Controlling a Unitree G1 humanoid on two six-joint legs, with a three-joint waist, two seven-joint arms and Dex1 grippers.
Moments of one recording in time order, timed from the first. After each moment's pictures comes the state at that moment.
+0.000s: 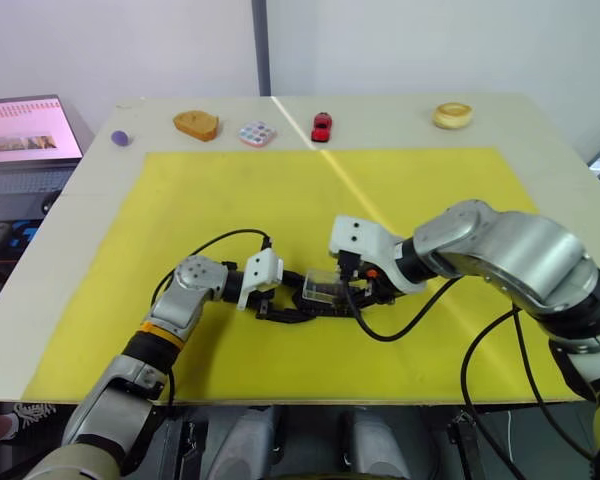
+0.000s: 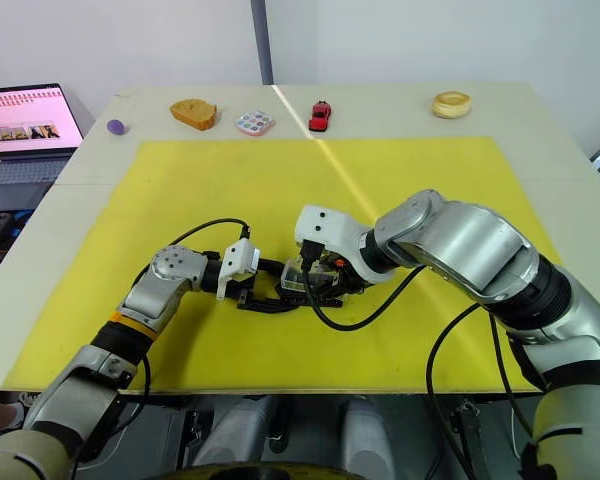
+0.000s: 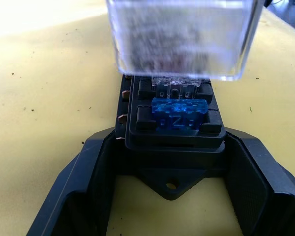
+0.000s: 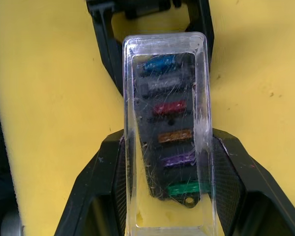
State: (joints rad) left arm -0.55 0.41 -0.33 0.40 -0.23 -0.07 -1.31; right arm -0.99 -0.82 0.54 -0.49 0.59 1.42 0.85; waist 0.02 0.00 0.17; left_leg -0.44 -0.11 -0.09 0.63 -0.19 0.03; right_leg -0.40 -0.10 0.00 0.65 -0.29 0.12
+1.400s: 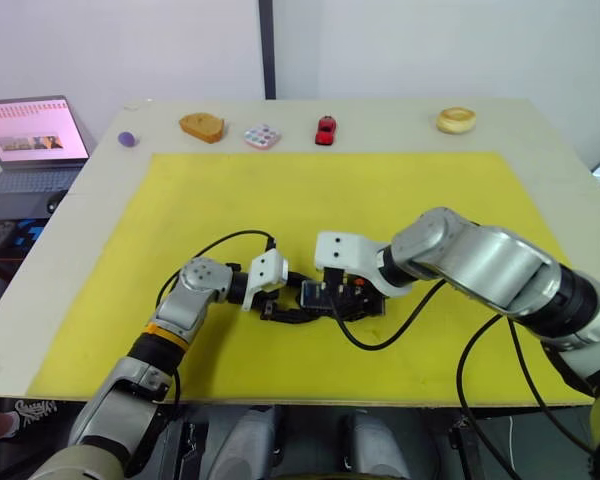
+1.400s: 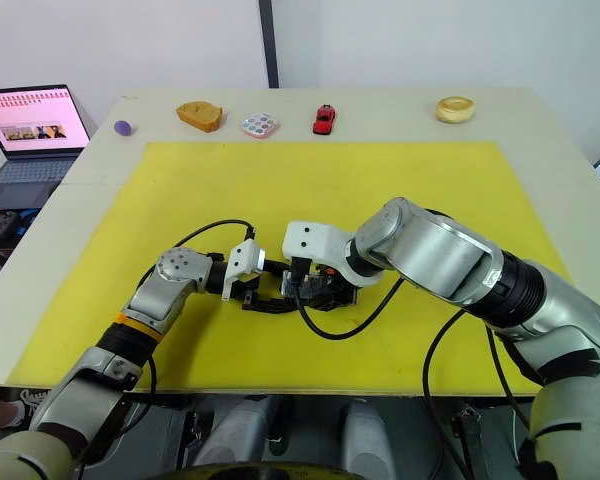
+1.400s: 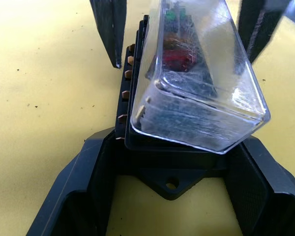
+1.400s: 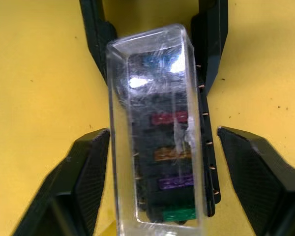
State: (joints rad) left arm -0.54 0.38 -0.33 0.39 -0.19 -0.05 -1.29; right arm -1.02 -0.81 0.71 -0.47 0.43 1.34 0.89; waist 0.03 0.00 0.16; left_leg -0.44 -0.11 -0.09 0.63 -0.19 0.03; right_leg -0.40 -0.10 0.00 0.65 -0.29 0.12
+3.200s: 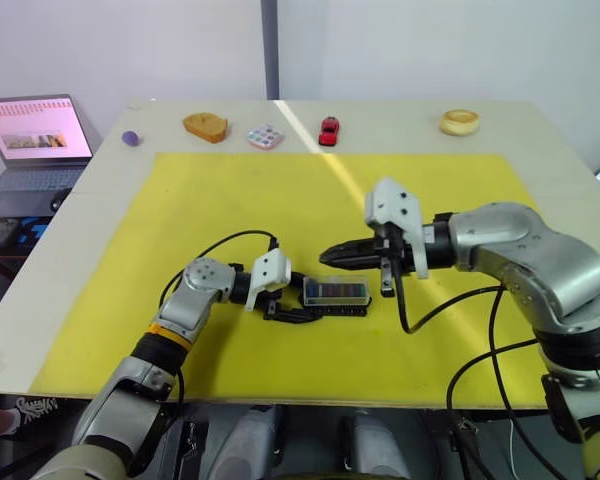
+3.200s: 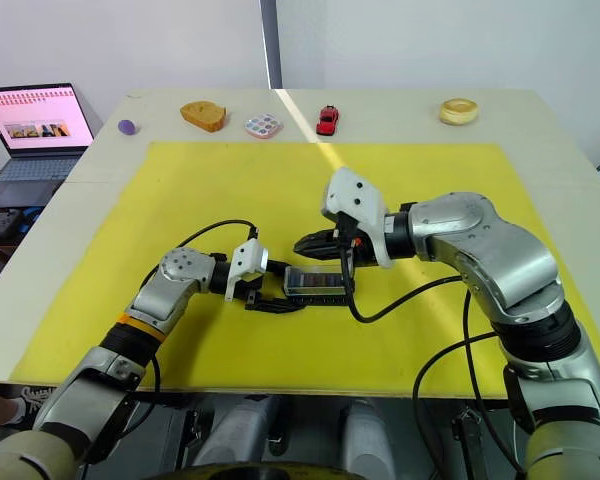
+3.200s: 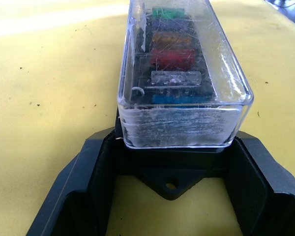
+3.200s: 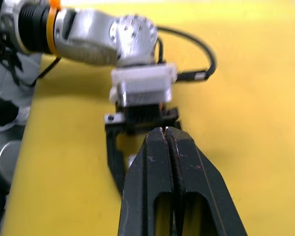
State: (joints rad) left arm -0.55 0.37 -0.33 0.39 -0.18 -0.03 -1.28; right arm -0.67 -0.74 0.14 -0.46 0.56 0.92 0.98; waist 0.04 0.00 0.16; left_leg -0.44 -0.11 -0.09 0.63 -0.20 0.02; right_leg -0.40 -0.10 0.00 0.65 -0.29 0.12
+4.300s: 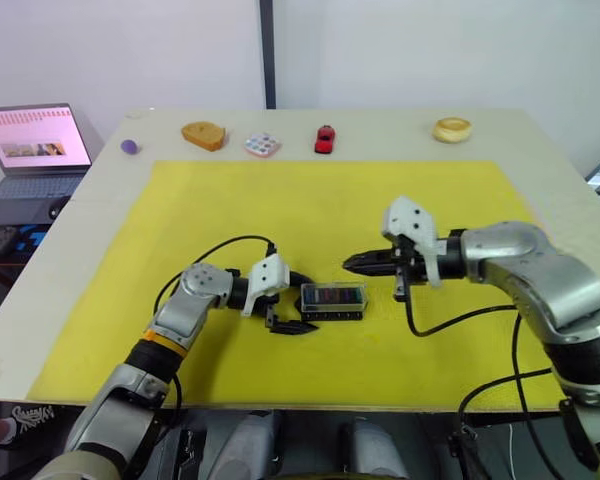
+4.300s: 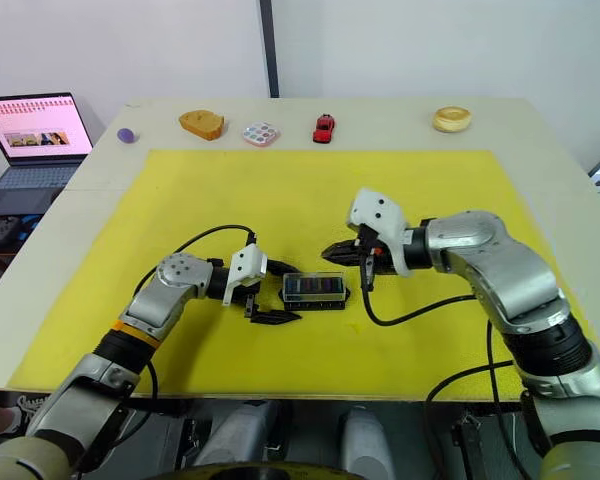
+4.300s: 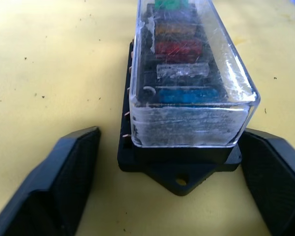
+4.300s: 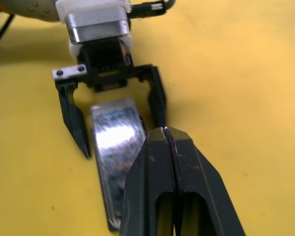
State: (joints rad) left arm -0.50 0.42 -0.33 0.27 -0.17 0.06 -1.25; right arm -0.55 -0.88 0.15 -0.39 0.45 0.80 1.04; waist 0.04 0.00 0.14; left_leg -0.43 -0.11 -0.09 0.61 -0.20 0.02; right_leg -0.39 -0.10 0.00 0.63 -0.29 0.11
